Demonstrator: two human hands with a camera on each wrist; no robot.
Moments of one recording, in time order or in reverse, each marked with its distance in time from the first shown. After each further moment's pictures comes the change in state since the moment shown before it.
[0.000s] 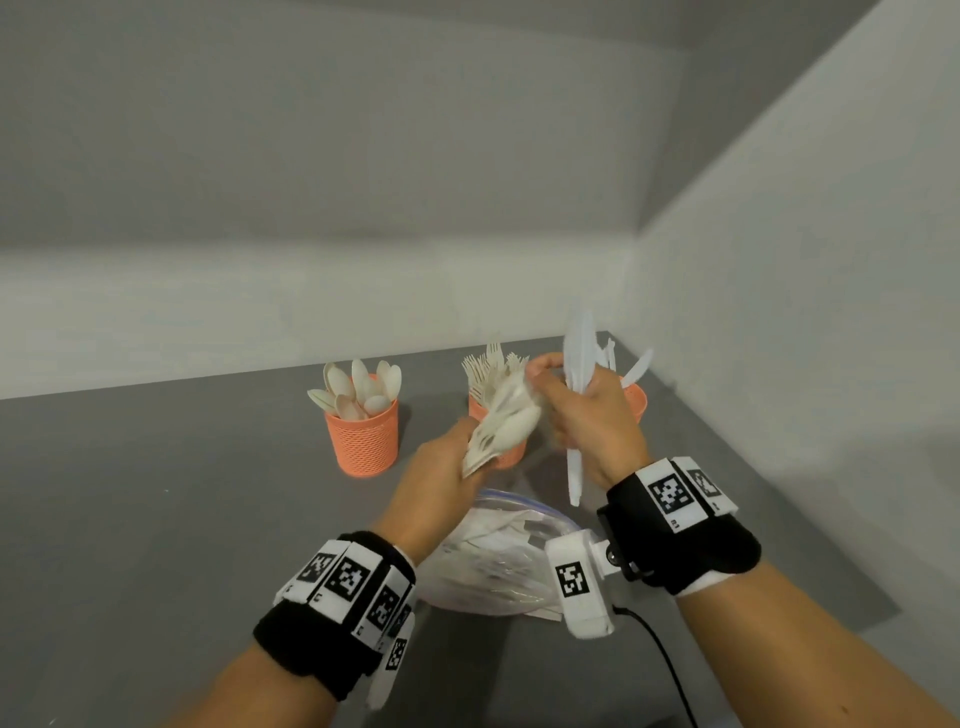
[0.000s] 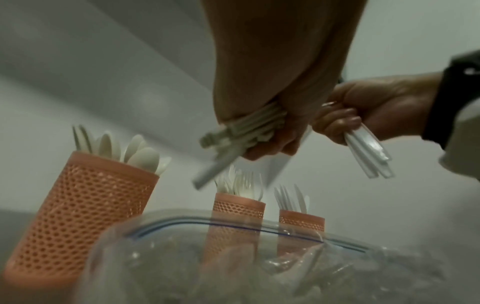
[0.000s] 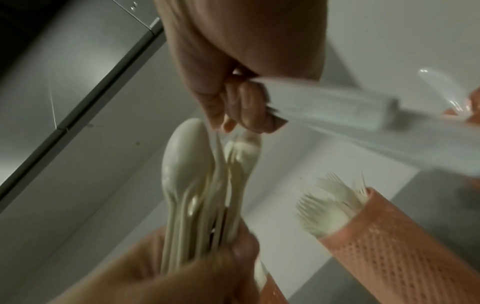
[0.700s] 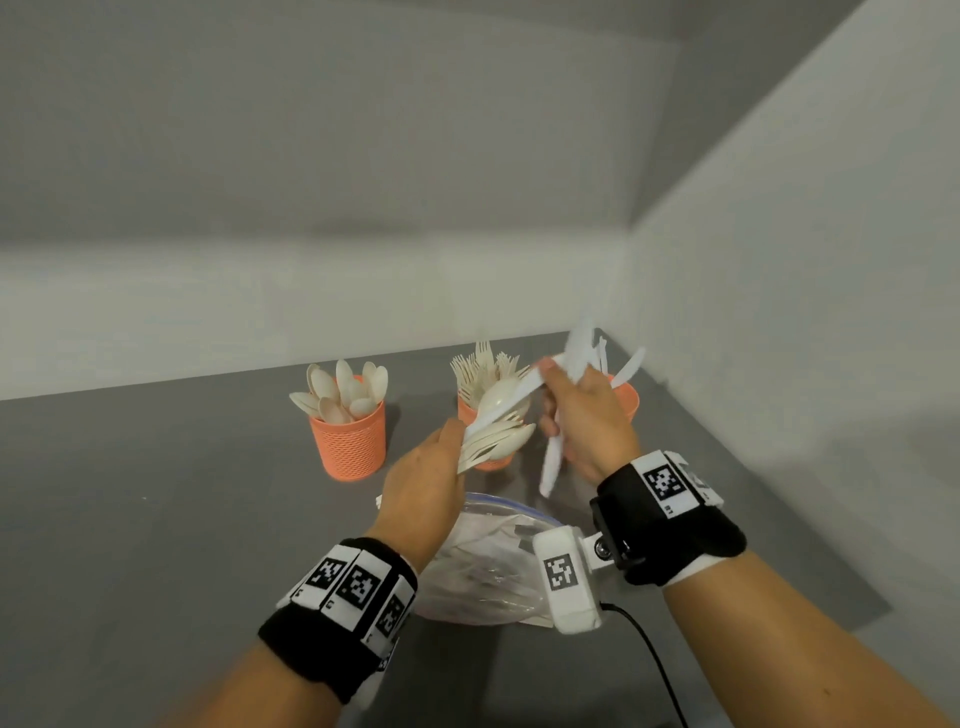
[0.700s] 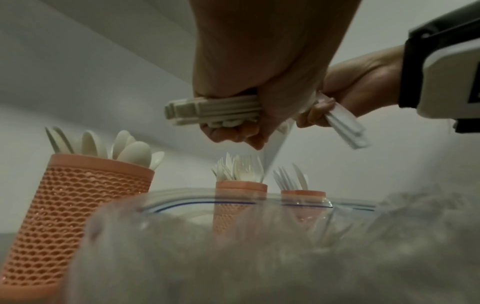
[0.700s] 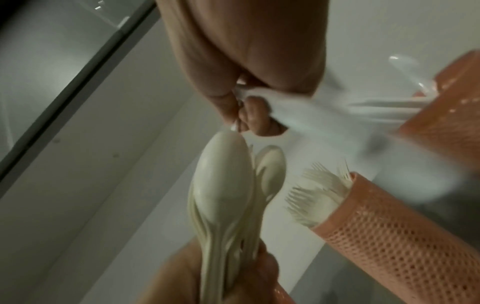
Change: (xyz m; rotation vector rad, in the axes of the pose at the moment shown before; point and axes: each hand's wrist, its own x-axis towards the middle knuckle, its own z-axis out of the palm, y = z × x) left_hand 0.009 -0.011 0.012 0.397 0.031 0.021; right_hand 0.020 0.018 -0.005 0.078 0.077 0.136
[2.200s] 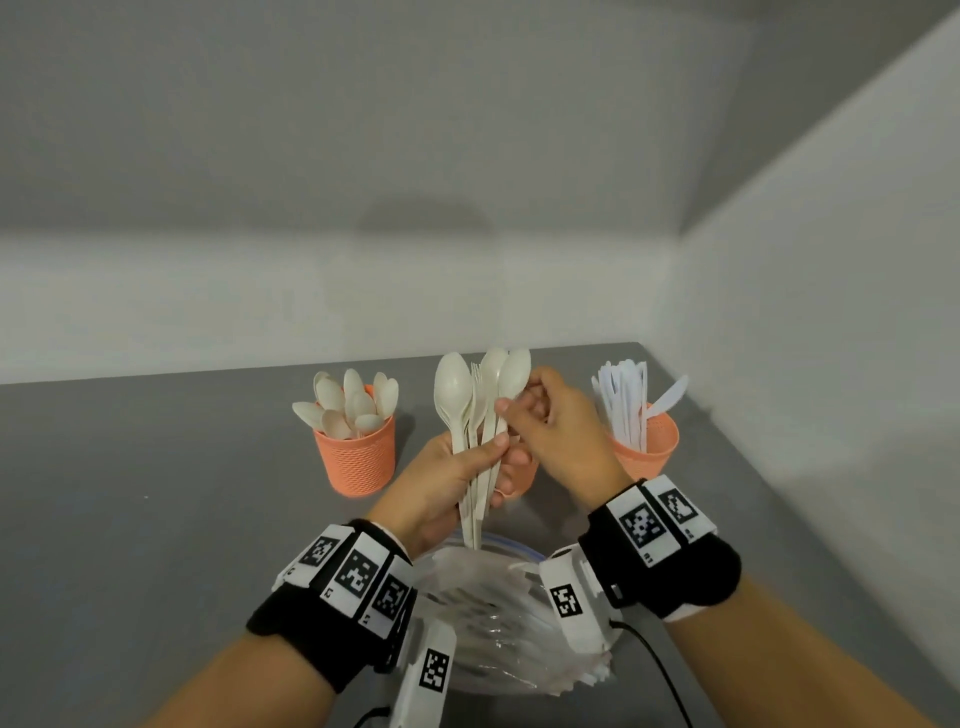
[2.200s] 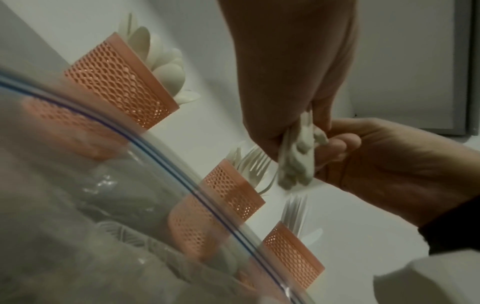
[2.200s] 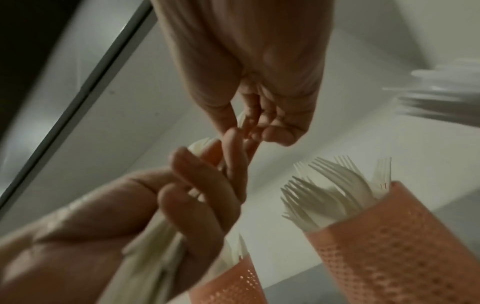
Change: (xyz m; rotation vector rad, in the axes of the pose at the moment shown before) left_hand 0.044 0.006 0.001 -1.452 -0.269 -0.467; right_hand 0.038 0.022 0.019 -0.449 -0.169 -0.292
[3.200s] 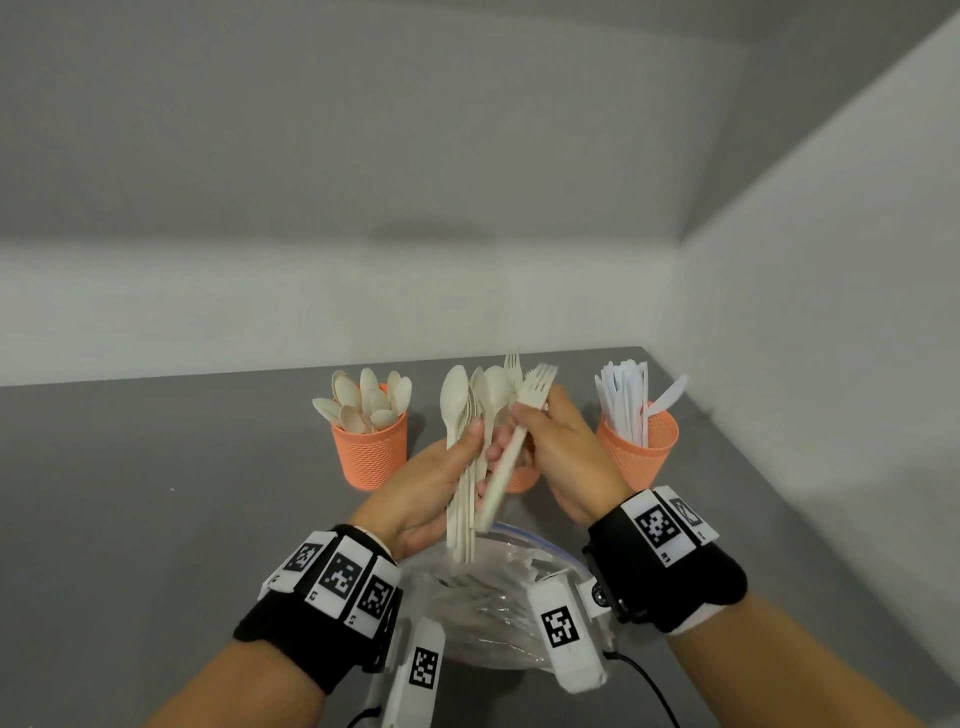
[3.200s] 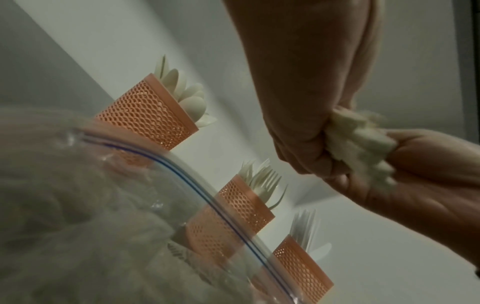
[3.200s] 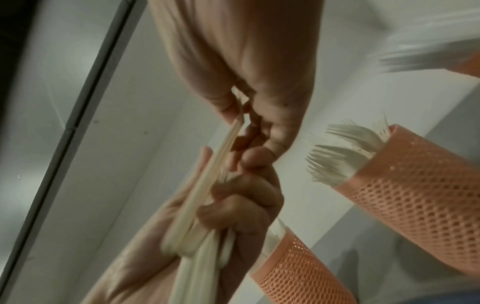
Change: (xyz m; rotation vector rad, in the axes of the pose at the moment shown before) left_hand -0.022 0.005 -0.010 -0.106 -0.099 -0.070; right_hand -0.025 -0.024 0.004 0.550 -0.165 0.248
